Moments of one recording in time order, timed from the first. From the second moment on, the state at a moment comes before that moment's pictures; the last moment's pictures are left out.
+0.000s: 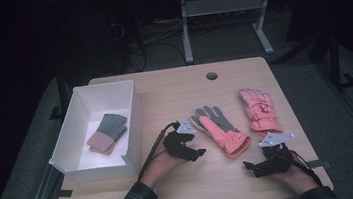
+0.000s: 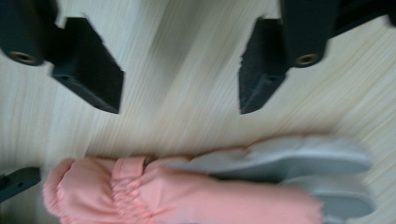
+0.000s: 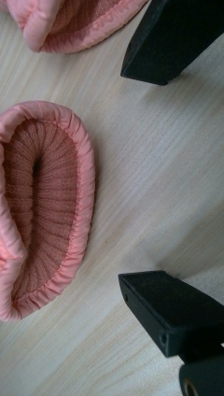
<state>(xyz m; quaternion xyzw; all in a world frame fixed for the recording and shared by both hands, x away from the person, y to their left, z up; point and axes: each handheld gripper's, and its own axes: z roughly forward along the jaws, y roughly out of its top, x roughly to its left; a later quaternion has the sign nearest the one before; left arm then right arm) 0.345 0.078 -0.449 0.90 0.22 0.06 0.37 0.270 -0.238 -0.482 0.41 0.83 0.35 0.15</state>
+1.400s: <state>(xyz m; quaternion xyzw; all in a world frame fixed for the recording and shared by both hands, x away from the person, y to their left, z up) 0.311 0.127 -0.478 0.89 0.21 0.09 0.38 0.287 -0.247 -0.423 0.44 0.82 0.34 0.13</state>
